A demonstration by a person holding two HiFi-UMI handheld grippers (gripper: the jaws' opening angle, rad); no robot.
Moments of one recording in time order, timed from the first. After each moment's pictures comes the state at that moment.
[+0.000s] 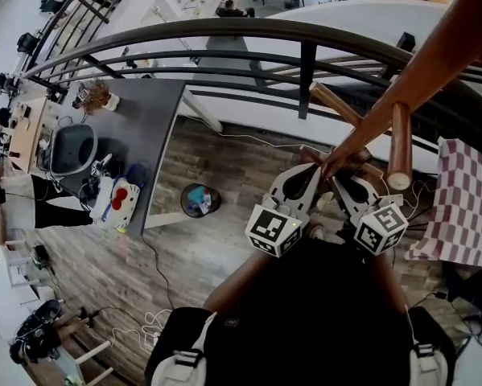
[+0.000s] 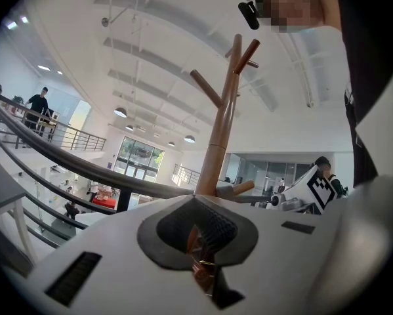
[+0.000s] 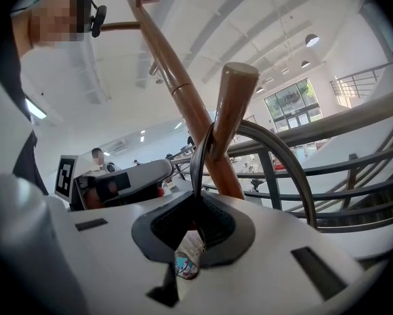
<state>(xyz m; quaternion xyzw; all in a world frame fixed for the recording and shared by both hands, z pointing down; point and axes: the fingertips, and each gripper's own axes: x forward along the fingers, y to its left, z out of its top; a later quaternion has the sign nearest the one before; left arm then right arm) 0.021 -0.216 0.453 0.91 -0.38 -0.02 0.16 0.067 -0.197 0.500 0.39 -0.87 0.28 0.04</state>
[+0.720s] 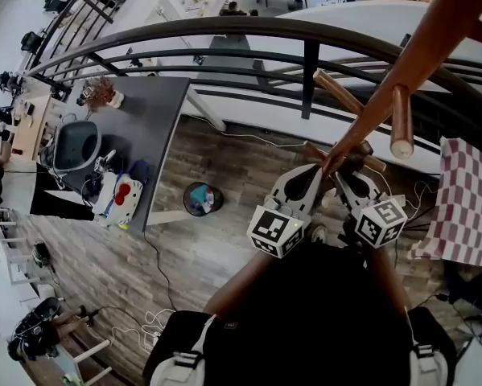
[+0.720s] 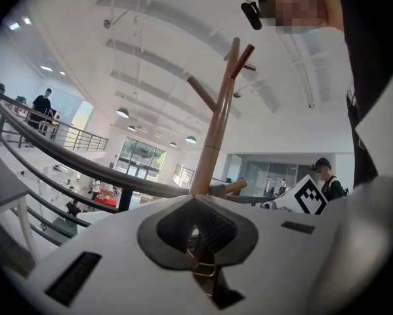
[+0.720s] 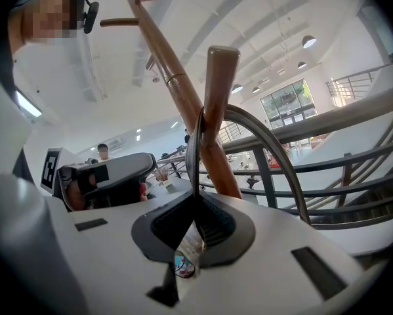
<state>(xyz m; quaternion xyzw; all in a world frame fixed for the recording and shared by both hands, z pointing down) 0.017 -0.200 0.455 0.91 -0.39 -0.03 0.16 0.071 -0.196 0.521 0.41 -0.87 0.28 0.05</state>
